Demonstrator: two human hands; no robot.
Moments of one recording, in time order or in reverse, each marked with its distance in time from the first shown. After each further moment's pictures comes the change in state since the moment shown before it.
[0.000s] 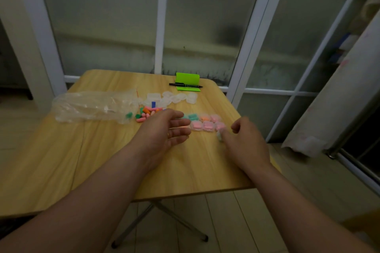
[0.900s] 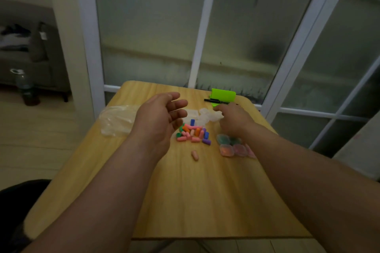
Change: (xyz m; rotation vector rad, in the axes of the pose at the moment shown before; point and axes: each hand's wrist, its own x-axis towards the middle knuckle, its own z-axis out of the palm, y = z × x) left_hand 0.027 0.077 -0.072 -0.203 0.188 0.229; right_hand 0.146 -0.111 0.101 -0.380 -0.376 -0.346
